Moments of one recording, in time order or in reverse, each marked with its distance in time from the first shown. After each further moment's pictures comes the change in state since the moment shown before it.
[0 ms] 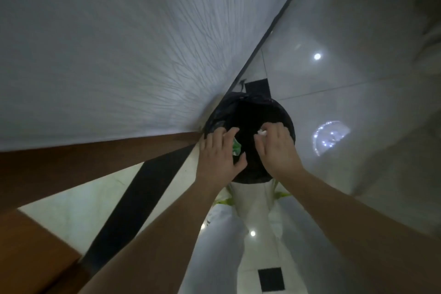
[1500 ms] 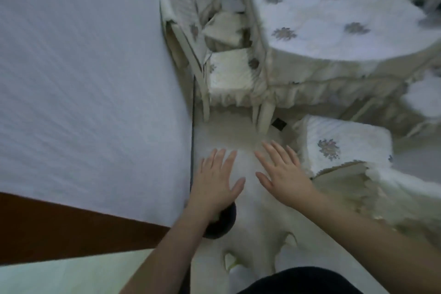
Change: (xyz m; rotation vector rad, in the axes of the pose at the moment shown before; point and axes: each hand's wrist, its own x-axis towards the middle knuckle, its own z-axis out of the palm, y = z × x) left_hand -0.100 0.230 -0.471 0.147 -0.043 0.785; right_hand -0.238 -0.226 -0.447 -0.537 0.259 0.350
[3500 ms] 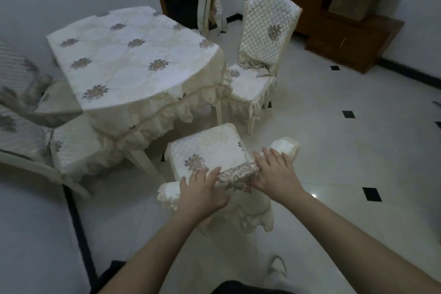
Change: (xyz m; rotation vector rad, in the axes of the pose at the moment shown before) left_hand 0.092 0.420 0.101 0.103 -0.214 0.444; right_hand -0.293 0.354 -0.032 0.161 0.057 0.719
